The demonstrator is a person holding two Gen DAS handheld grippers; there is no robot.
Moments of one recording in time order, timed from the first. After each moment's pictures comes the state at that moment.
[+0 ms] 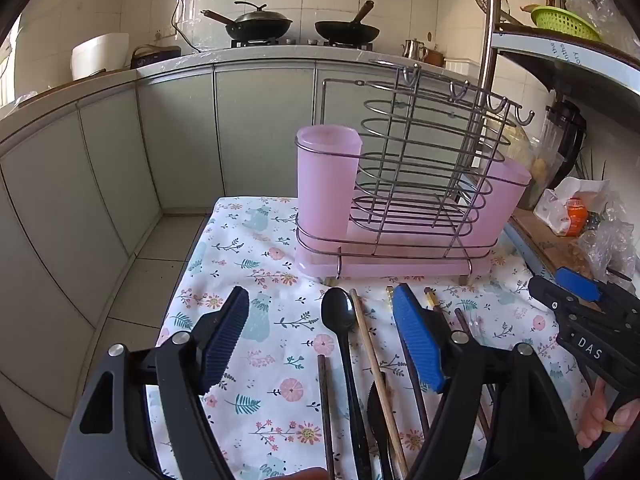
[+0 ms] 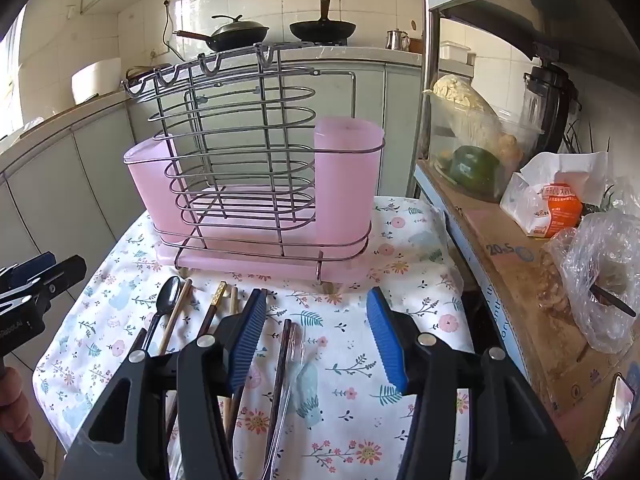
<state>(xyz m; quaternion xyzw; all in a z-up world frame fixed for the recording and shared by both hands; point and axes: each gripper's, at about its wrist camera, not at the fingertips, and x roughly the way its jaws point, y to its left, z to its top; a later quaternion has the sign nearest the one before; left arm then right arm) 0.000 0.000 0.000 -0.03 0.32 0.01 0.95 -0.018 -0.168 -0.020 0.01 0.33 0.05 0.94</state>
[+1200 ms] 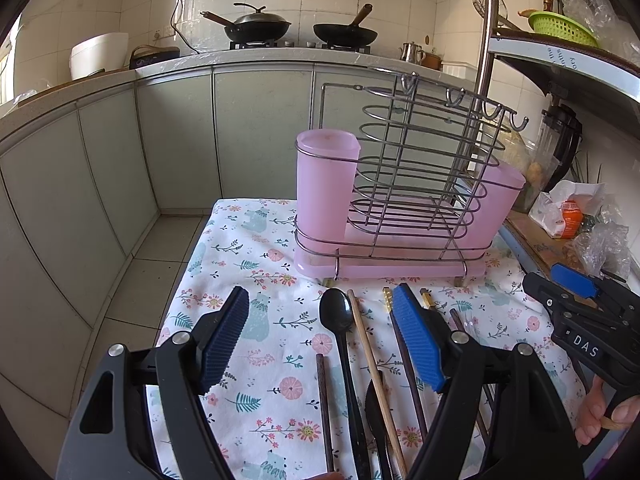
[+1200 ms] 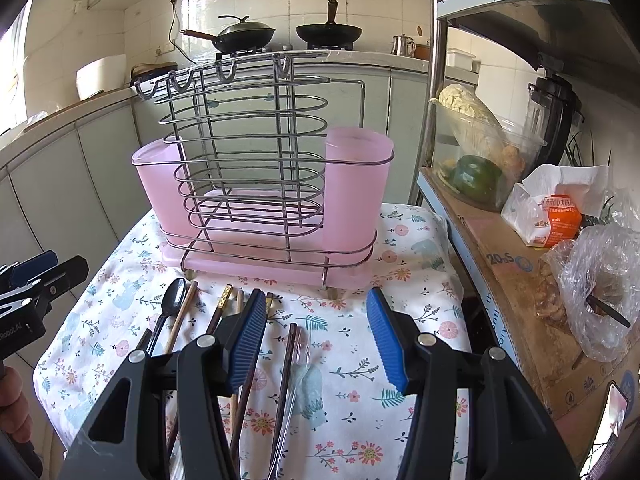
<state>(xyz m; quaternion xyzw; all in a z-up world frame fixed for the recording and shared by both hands) -0.007 0.002 0.007 -0.03 0.31 0.00 0.95 -0.020 -0.164 -0.019 0.00 0.33 0.05 0.94</state>
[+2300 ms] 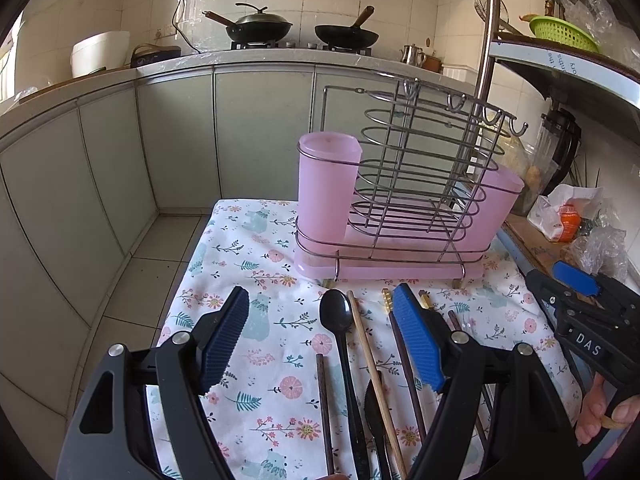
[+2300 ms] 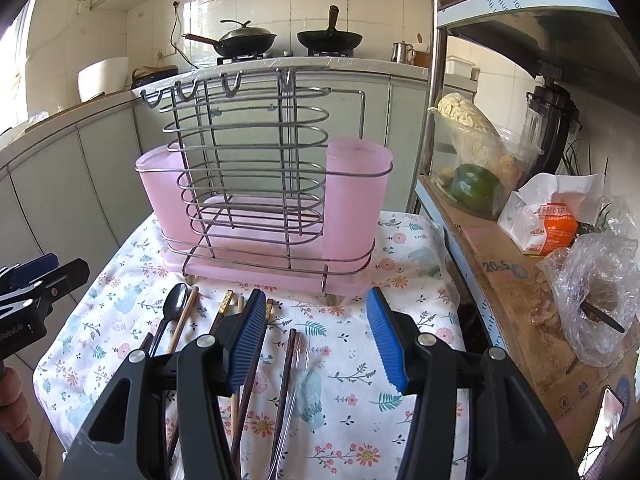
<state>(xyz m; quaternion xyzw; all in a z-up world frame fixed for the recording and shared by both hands) -0.007 0.005 0.007 -0.04 0.31 0.00 0.95 -0.024 -0.163 -0.008 0.00 0.32 0.05 0.95</state>
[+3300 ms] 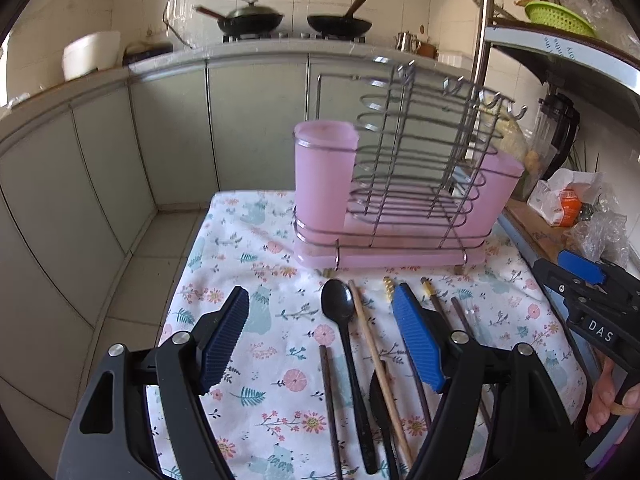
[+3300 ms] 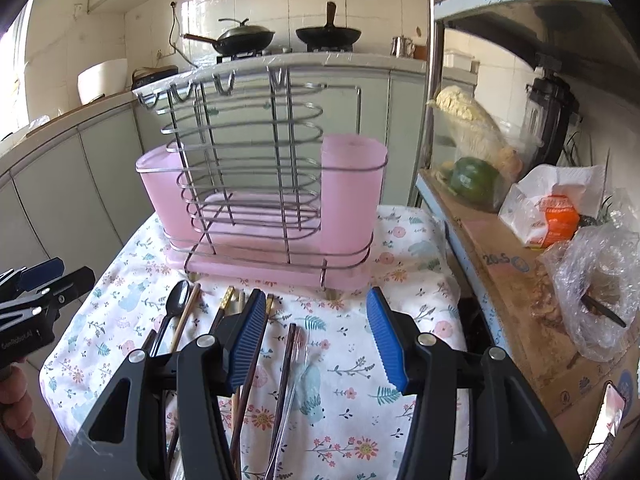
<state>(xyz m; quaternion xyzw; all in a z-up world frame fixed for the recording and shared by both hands) -0.001 0.009 0.002 -0.03 0.34 -0.01 0.94 -0.024 -0.168 -0.011 0.01 0.33 0.06 0.94</state>
